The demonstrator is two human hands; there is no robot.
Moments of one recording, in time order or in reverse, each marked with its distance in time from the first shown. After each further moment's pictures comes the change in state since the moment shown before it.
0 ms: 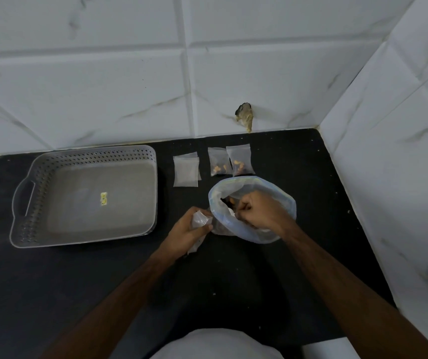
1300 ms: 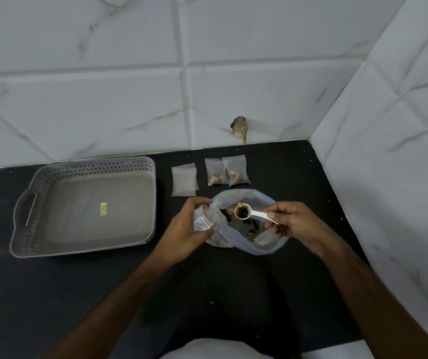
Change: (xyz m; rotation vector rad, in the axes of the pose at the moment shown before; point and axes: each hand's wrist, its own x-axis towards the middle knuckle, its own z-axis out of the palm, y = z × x) left_hand -0.026 0.057 -0.007 0.178 0.035 0.377; right_hand -0.085 0.019 -0.062 0.792 -0.008 0.185
